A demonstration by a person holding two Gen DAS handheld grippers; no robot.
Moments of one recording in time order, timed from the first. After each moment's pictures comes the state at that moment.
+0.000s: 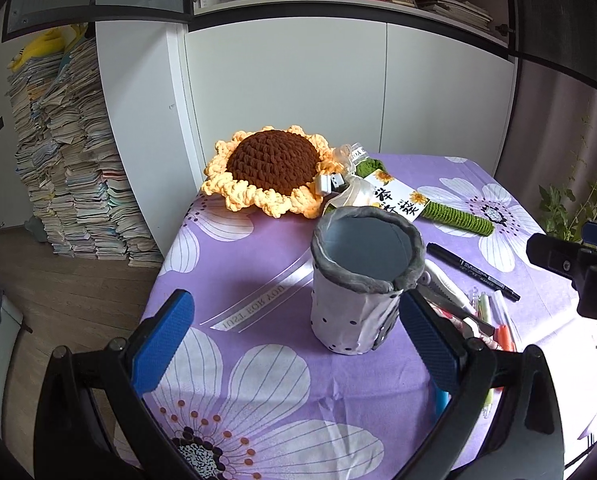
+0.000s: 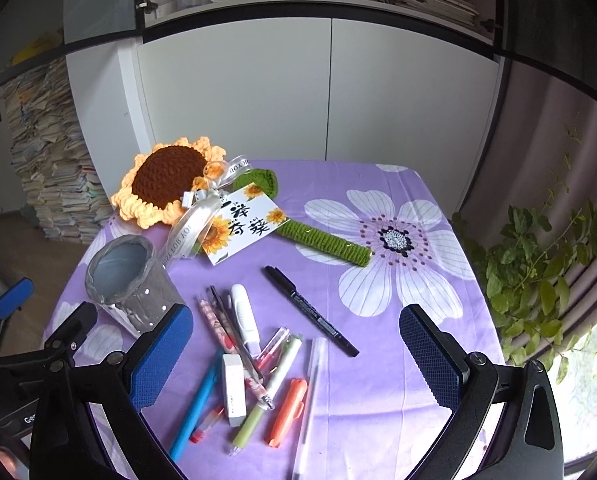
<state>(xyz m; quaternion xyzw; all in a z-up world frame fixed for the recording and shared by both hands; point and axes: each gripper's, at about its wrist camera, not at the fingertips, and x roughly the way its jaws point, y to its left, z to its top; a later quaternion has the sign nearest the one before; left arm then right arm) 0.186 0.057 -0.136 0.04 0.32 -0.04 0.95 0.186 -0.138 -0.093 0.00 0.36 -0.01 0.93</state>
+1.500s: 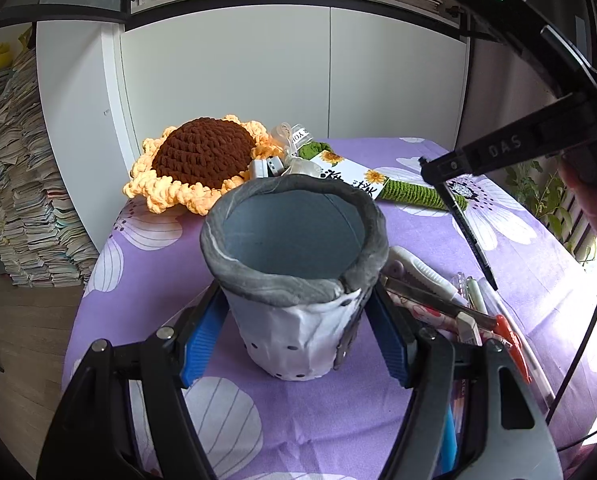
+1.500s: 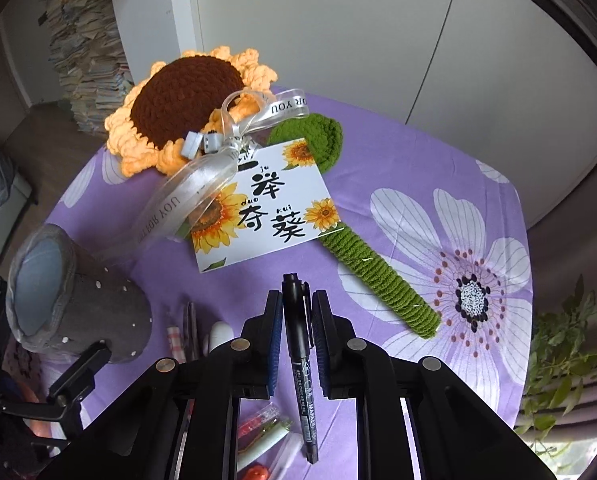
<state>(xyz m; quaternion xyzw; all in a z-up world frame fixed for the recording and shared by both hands) 0.215 0.034 -0.172 0.05 0.31 -0.13 0.94 0.311 -0.119 -0.123 -0.11 0.48 0.12 0.86</state>
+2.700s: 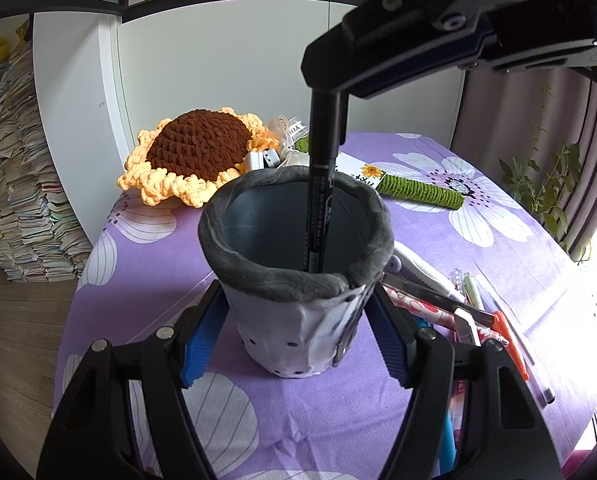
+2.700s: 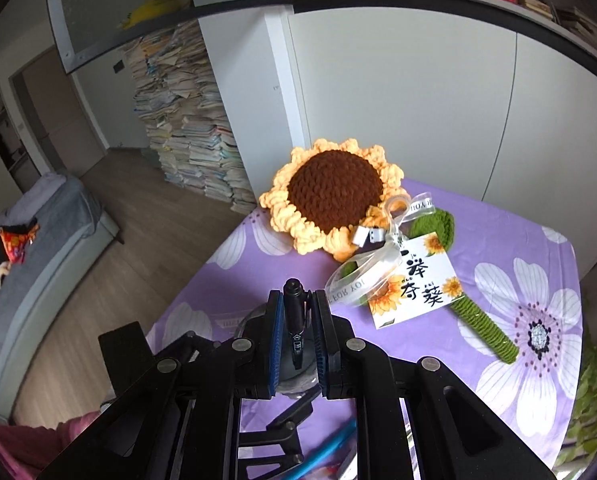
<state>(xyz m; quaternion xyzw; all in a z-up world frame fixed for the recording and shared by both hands) 0.216 0.034 -0.174 0.04 0.32 -0.14 0.94 0.260 -0.048 -0.059 -0.04 0.40 0.26 0.88</state>
